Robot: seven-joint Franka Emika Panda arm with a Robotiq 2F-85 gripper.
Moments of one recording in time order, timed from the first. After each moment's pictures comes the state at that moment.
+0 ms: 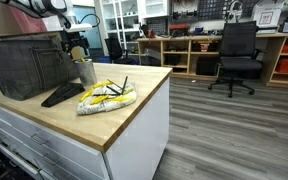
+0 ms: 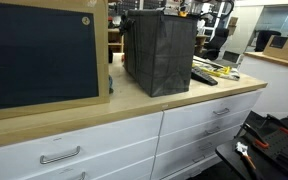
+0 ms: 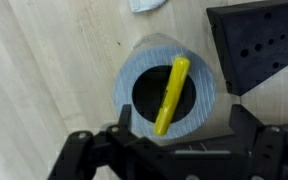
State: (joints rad) arm 0.00 0.58 0.12 -1.29 -0.07 1.91 -1.21
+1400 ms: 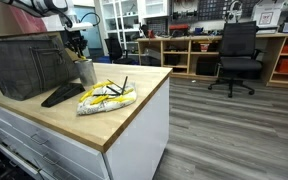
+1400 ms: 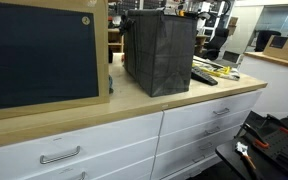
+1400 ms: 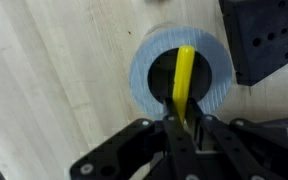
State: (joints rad) arm 0.01 0.64 0.12 -1.18 -0.07 1.88 -1.21
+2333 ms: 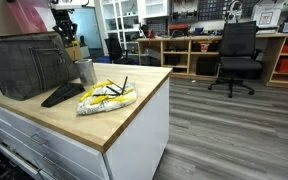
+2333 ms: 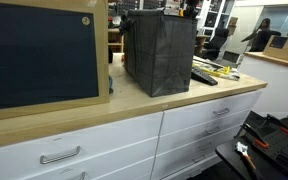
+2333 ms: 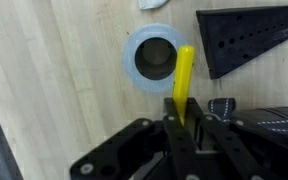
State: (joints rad) arm 0.07 0.55 0.13 -1.08 -0.15 1.69 -1.21
